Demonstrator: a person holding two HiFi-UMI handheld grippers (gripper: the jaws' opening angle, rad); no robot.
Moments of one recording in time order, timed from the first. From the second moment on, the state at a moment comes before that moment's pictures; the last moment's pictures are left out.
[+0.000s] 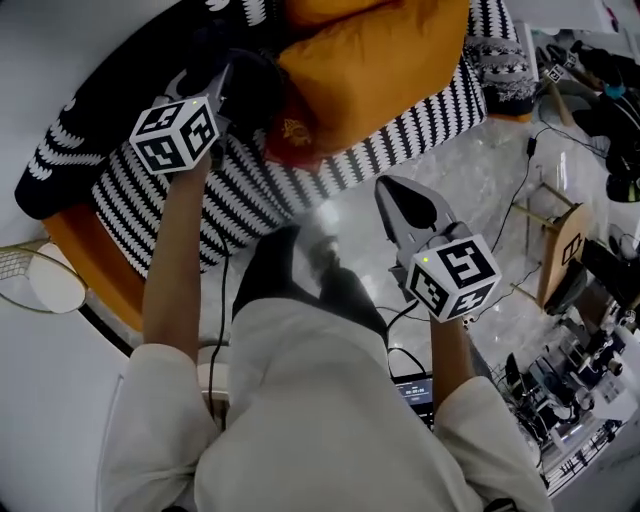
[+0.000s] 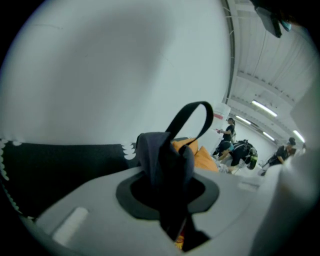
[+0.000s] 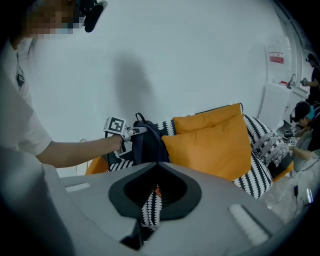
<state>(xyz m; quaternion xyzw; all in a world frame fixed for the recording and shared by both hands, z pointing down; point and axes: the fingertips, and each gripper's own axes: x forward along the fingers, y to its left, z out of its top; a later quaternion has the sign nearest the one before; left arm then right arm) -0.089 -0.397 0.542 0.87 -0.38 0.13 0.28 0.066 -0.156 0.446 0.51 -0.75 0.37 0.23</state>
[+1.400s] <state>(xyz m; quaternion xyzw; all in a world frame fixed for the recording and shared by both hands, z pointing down) 0.001 -0.492 0.645 0.85 -0.34 0.23 0.32 0.128 -0.179 0.464 0.54 -0.68 0.43 0.24</state>
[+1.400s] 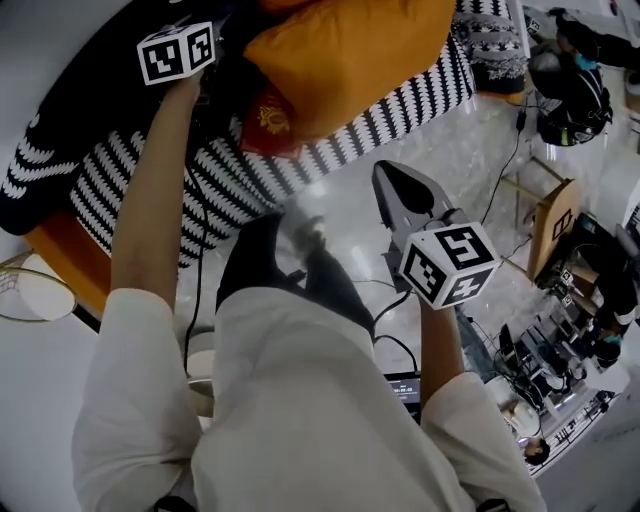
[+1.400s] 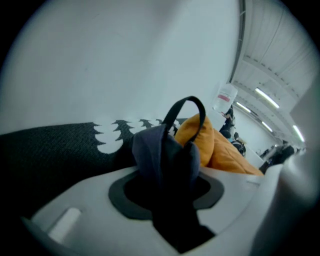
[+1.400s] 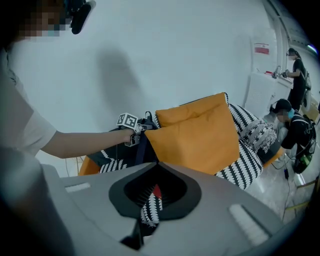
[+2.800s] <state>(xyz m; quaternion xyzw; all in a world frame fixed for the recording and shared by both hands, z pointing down) -0.158 -0.241 0.479 0.85 -0.45 0.16 0.21 0.103 -0.101 0.392 0.44 -0.81 0.31 0.22</state>
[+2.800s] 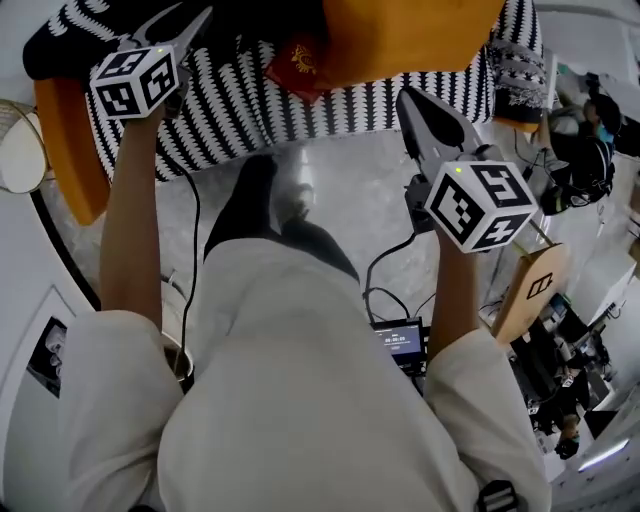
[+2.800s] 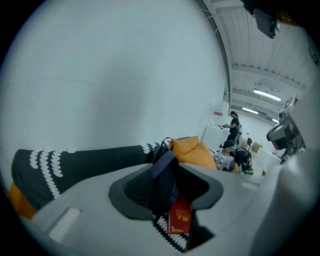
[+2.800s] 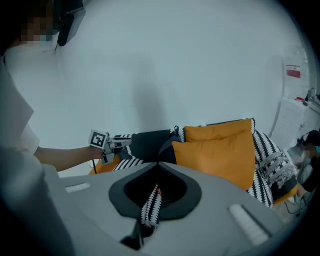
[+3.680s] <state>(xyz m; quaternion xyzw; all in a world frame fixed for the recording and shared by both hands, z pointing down) -0.149 0.043 0.264 0.84 -0.54 0.09 0.06 0.082 0.072 0.258 0.38 -0.90 0.17 0.15</state>
